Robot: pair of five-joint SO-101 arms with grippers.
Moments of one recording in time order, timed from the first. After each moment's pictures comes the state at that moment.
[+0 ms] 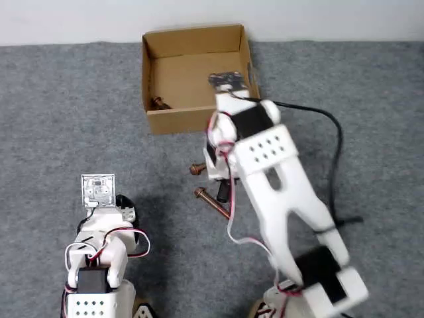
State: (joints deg) left arm -5.2 -98.5 96.9 55.8 8.9; right arm -28.5 -5.9 -6.2 100.3 -17.1
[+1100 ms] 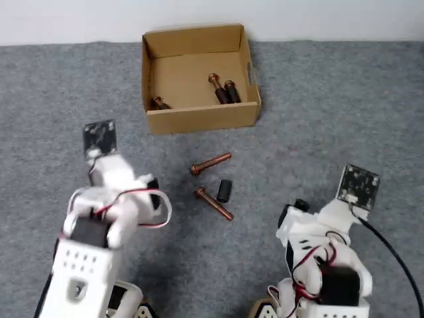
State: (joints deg) left arm 11.2 -51.7 51.5 68.3 33.9; right arm -0.4 -88.0 63.7 83.0 -21.5
